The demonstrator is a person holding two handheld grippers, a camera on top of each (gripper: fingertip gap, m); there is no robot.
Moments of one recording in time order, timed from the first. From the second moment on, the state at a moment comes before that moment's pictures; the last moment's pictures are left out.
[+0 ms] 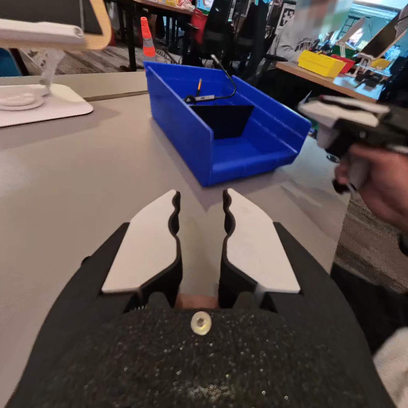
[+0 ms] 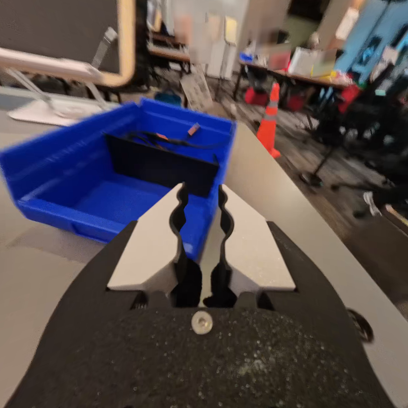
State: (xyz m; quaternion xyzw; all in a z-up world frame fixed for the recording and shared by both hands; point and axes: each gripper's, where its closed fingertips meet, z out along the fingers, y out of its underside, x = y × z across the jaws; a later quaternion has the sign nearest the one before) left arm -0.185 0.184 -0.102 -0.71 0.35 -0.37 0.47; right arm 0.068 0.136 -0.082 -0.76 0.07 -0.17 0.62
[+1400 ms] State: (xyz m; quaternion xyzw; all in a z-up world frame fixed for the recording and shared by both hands) left arm -0.327 0.267 -0.132 -0.81 0.24 -0.11 0.52; right arm -0.149 0.251 -0.137 -0.83 -0.05 0.03 0.56
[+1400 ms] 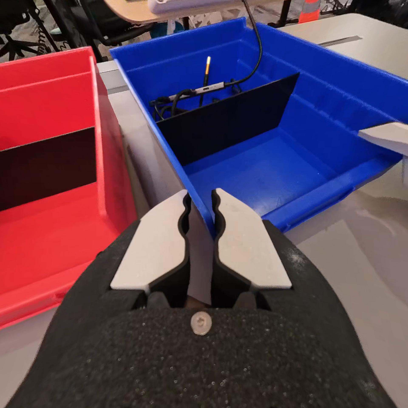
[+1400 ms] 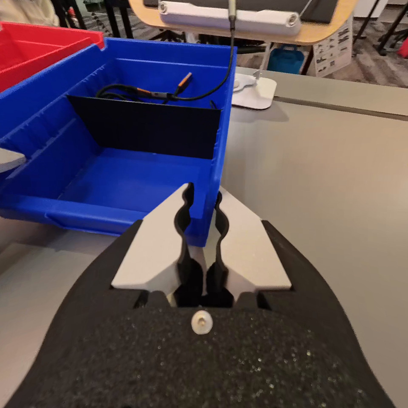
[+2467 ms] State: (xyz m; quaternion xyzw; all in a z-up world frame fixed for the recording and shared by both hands) left arm -0.585 0.297 -0.145 -0.86 0.11 -0.06 0.49; right arm -0.308 0.136 -0.132 -0.77 -0.26 0.19 0.55
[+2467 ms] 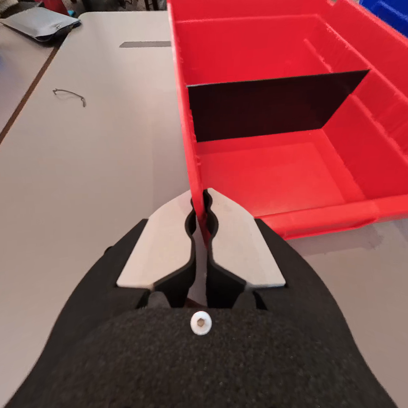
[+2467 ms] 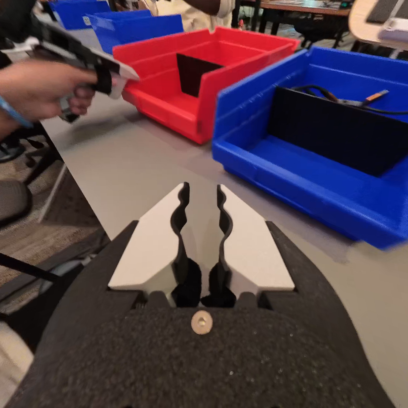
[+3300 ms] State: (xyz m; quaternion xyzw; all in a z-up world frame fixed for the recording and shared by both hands) left arm -0.580 0.133 -0.110 -0.84 0.13 0.08 0.52; right arm -0.401 0.197 -0.106 -0.81 -0.14 0.12 0.55
